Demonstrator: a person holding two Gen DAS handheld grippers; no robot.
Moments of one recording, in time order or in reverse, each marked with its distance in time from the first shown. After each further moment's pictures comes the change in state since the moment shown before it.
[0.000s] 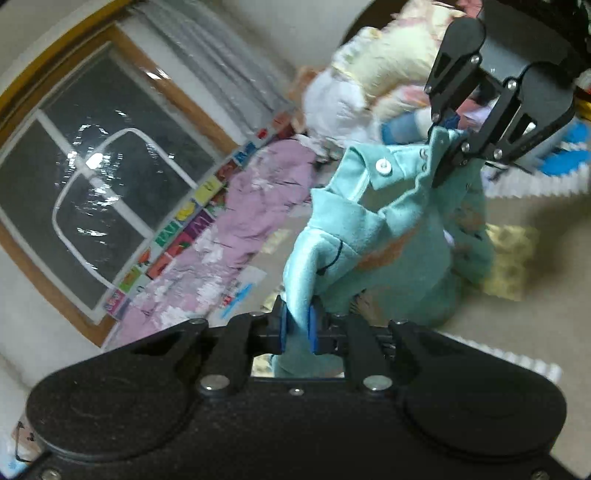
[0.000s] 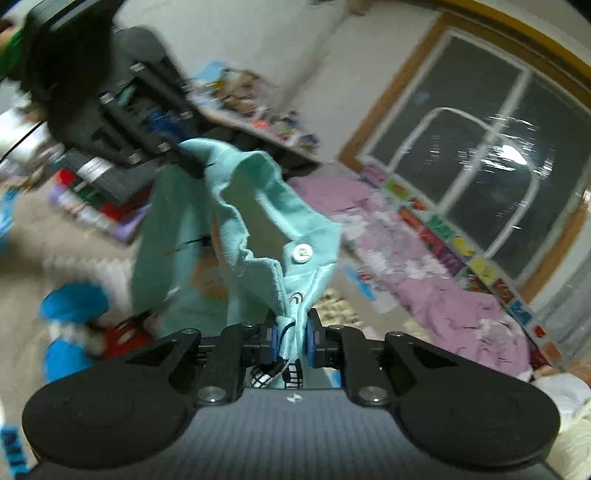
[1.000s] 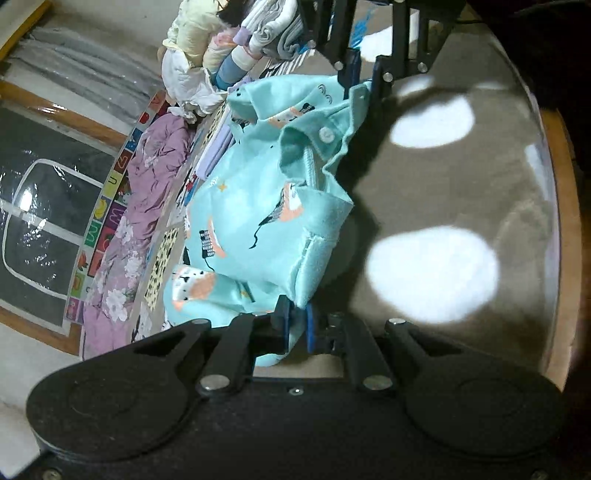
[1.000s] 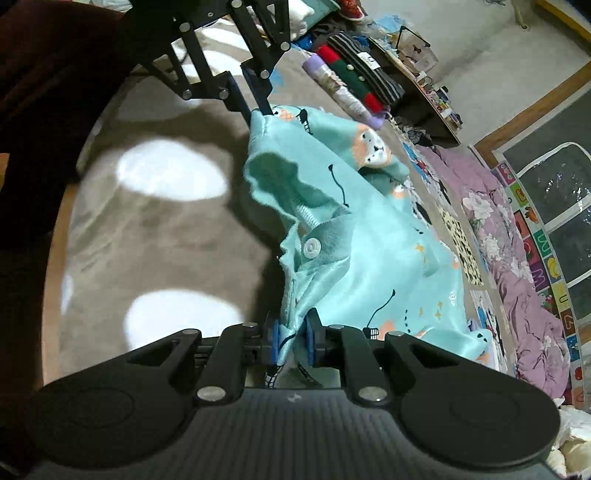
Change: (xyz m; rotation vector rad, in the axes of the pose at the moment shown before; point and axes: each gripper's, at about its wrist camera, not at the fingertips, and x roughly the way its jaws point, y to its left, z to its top) left arm -0.138 -0.268 -0.112 0.313 0.167 -0.130; right arm -0.110 0.294 -0.138 -0.343 0.182 0.220
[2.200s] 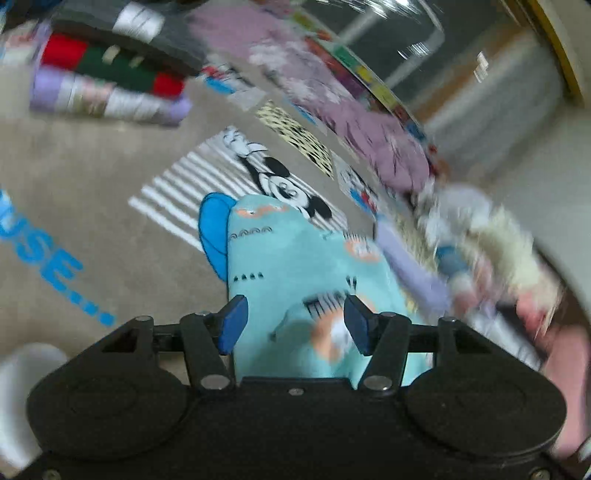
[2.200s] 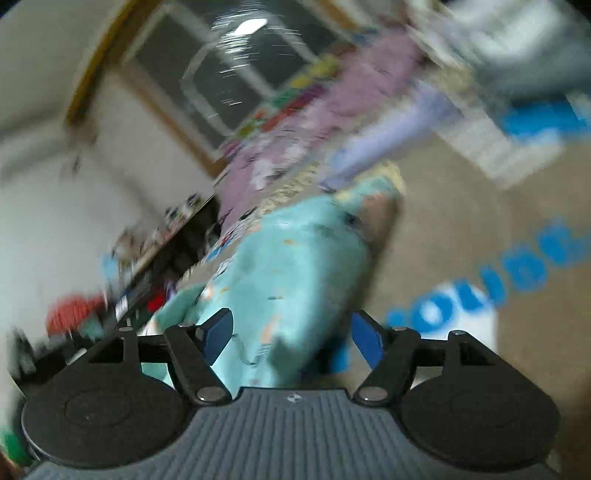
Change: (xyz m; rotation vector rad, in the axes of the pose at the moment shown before) left arm 0.052 0.161 -0.128 -1.963 -0.094 -0.126; right arm -0.002 -0.069 -0.186 1.765 -0.494 -0.042
